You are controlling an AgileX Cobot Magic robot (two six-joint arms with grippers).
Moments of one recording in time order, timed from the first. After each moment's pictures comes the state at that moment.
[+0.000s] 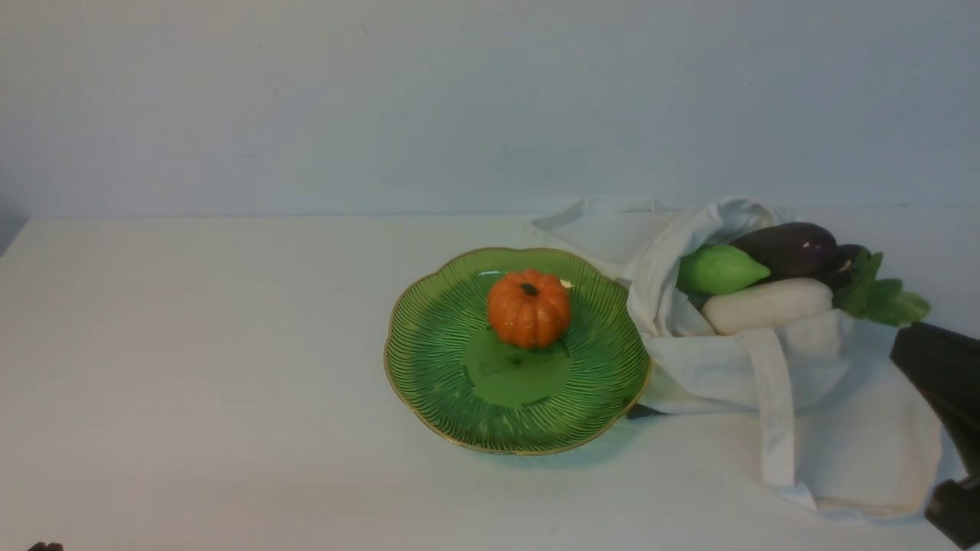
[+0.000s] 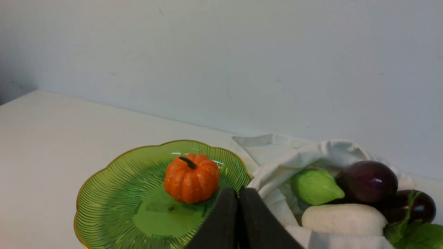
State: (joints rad) right arm 0.42 0.59 -0.34 -0.05 0.08 0.08; left arm -0.03 -0.01 0.03 -0.05 0.37 0.11
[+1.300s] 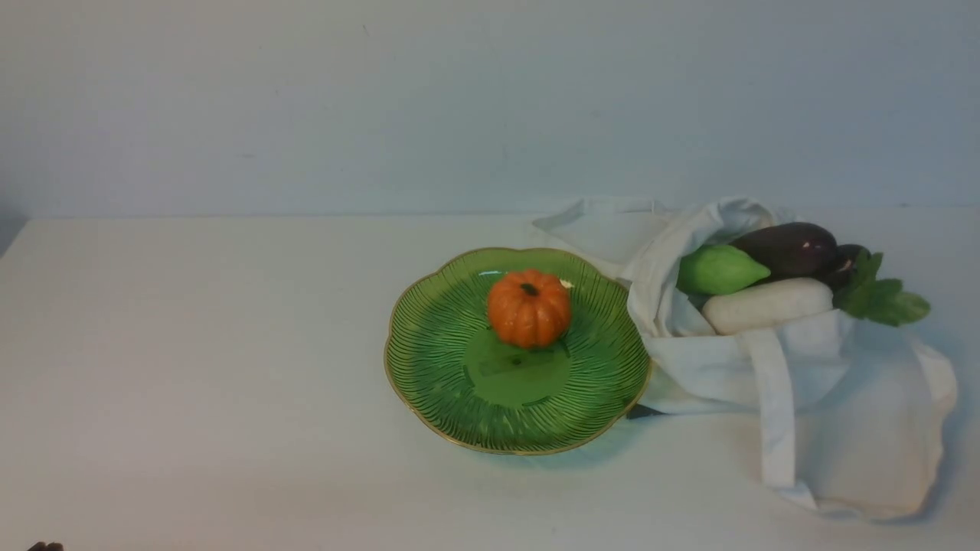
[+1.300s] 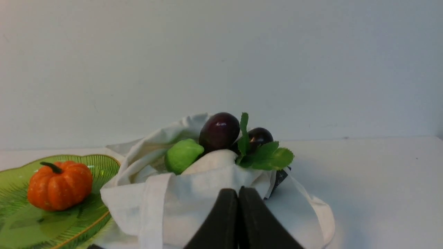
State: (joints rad) right arm 0.04 -0.01 0.03 0.07 0.21 0.02; left arm -0.03 -0.01 0.03 -0.05 0.37 0.11
